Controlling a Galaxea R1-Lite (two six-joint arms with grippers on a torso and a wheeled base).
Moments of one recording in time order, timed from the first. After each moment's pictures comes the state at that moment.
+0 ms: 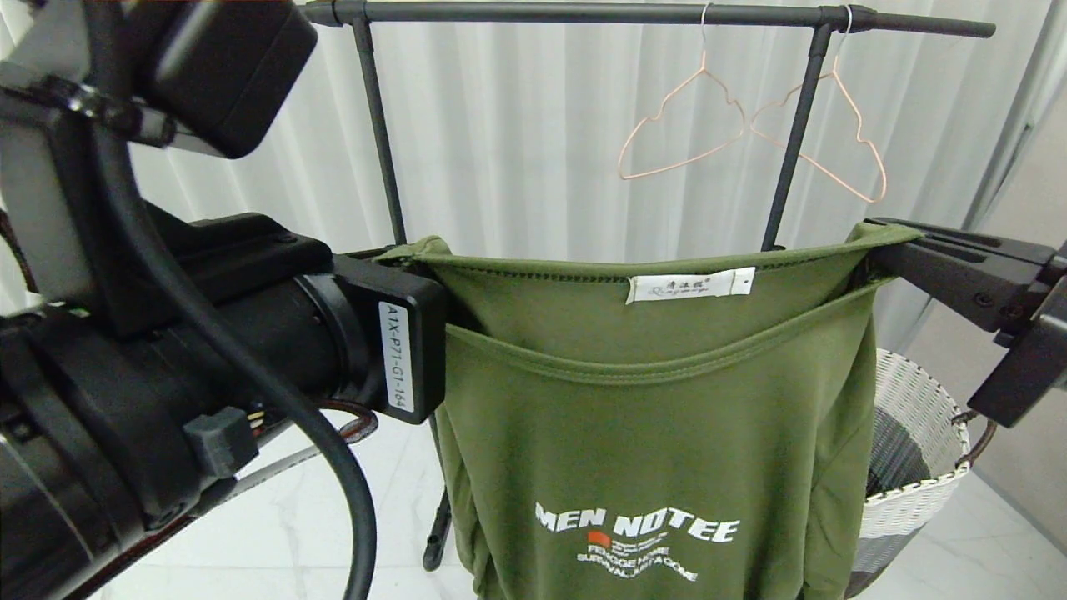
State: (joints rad) left arm -1.08 1.34 -1.05 -0.13 0.73 0.05; right arm 0.98 1.15 -0.79 -0.48 -0.29 -0.21
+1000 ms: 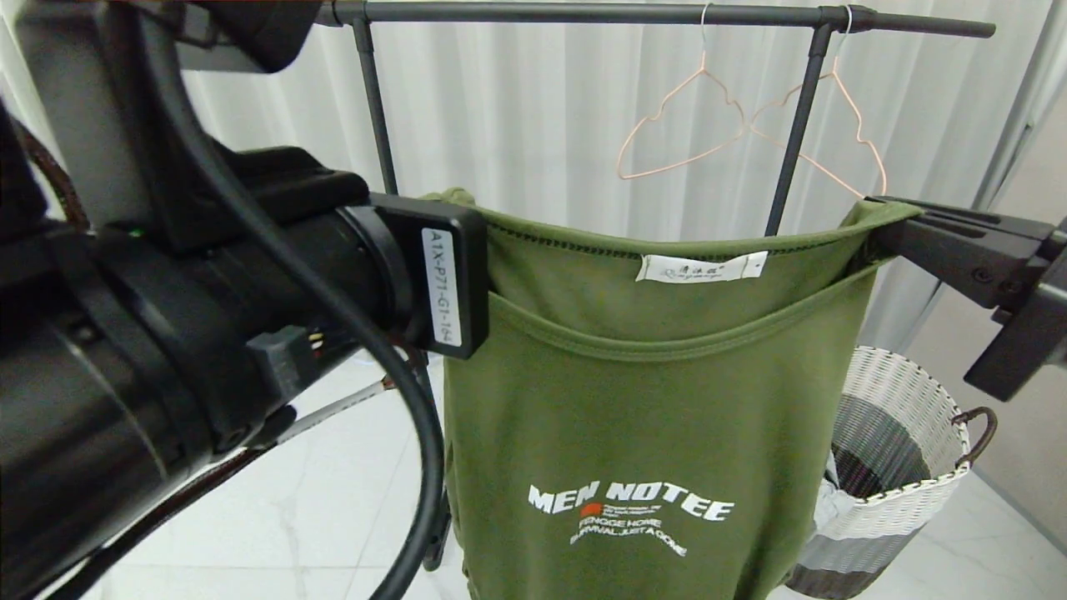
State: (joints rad) left arm -1.07 1.40 -1.12 -0.21 0.73 0.06; right arm 0.97 1.17 -0.83 -0.48 -0.29 -0.21
